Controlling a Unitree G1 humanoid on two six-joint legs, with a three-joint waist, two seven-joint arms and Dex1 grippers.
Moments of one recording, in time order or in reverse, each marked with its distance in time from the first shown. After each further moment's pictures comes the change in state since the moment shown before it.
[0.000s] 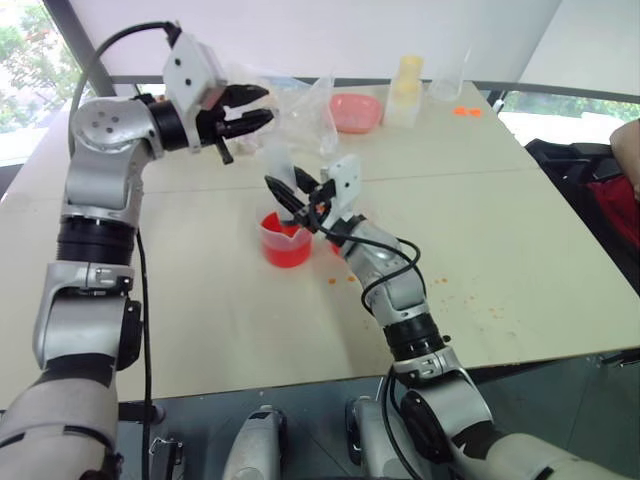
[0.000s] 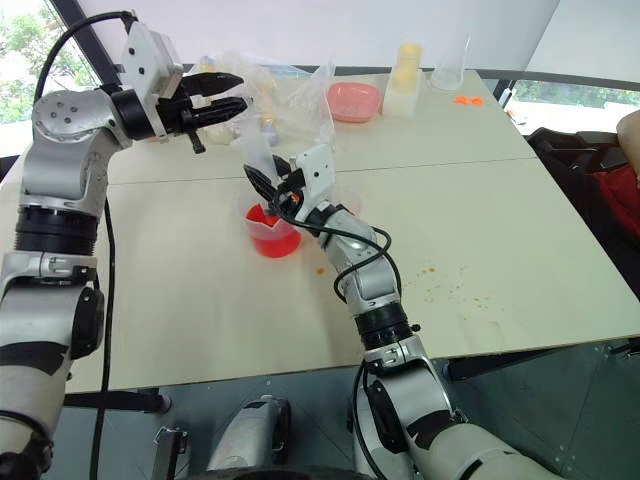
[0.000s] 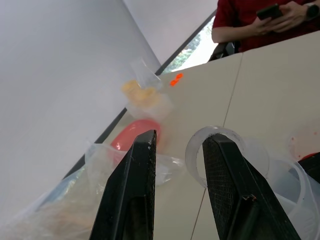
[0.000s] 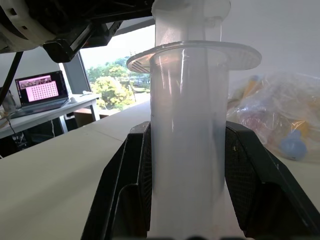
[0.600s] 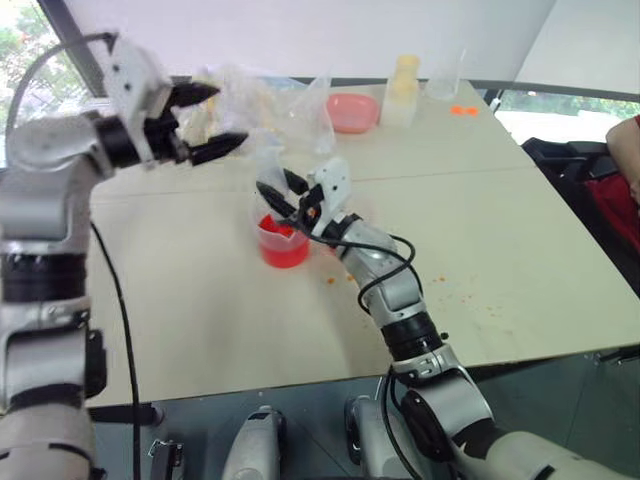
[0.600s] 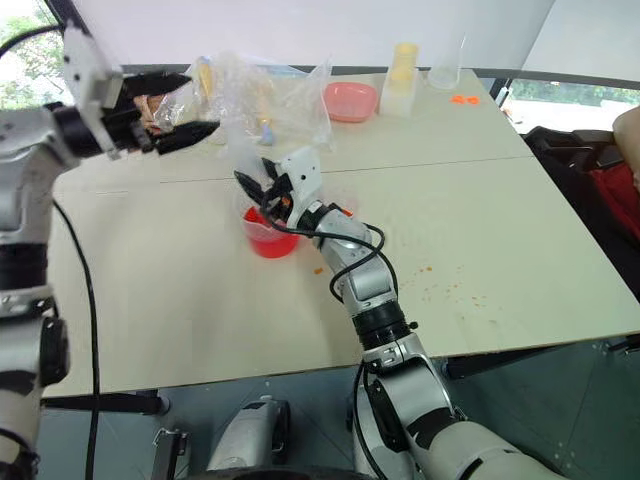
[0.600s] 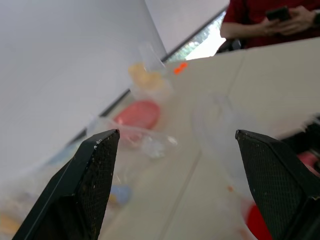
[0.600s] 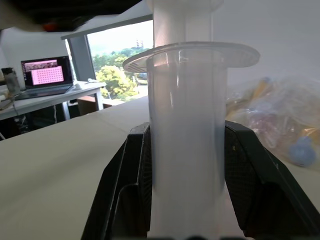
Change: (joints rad) left arm 0.307 0.177 0.141 -0.430 -0.199 0.413 -0.040; right arm -0.046 -0.009 0.005 0.001 -0.031 -0.013 -0.021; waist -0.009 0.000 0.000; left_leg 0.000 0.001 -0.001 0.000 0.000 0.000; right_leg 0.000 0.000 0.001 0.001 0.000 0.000
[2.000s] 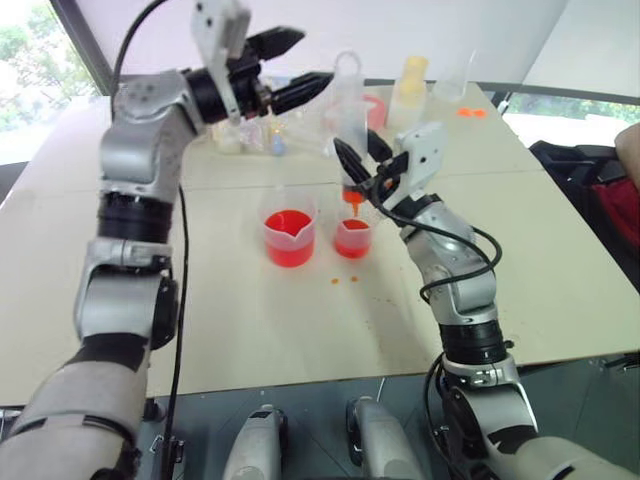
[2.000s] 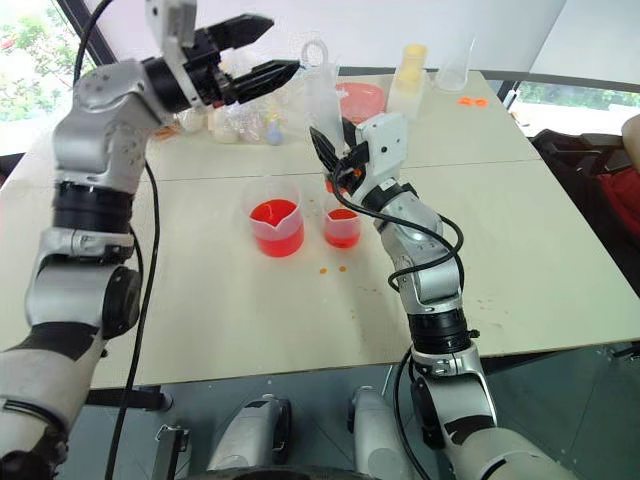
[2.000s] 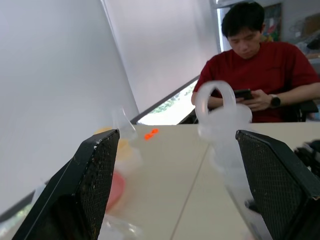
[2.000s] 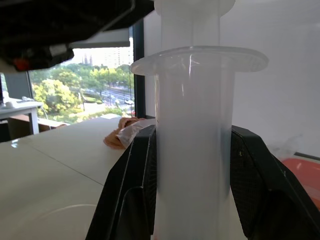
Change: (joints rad) left arm -0.464 -0.359 -0.107 0.493 0.048 -0.273 0.100; right arm 0.106 -0.229 -0.087 -0.339 0.053 0.146 -0.131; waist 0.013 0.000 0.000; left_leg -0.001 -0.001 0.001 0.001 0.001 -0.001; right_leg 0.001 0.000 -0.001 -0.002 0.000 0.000
